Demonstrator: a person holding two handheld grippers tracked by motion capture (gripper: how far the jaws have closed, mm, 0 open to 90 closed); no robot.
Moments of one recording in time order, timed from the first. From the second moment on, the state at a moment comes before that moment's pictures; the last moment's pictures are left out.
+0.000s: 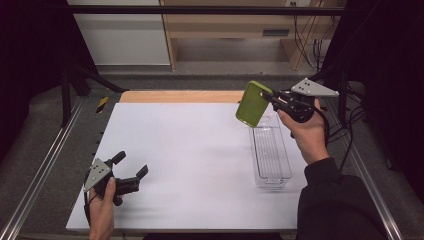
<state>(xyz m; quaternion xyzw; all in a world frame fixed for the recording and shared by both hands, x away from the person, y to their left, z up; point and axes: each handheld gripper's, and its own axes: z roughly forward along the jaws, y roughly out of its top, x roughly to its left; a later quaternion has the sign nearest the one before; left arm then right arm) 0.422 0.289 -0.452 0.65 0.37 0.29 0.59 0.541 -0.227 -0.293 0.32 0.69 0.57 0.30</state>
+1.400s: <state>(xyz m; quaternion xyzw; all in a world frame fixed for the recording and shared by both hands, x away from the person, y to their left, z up) 0.424 0.286 -0.453 0.66 0.37 0.28 0.60 0.564 -0.290 -0.319 0.38 0.69 0.53 0.31</state>
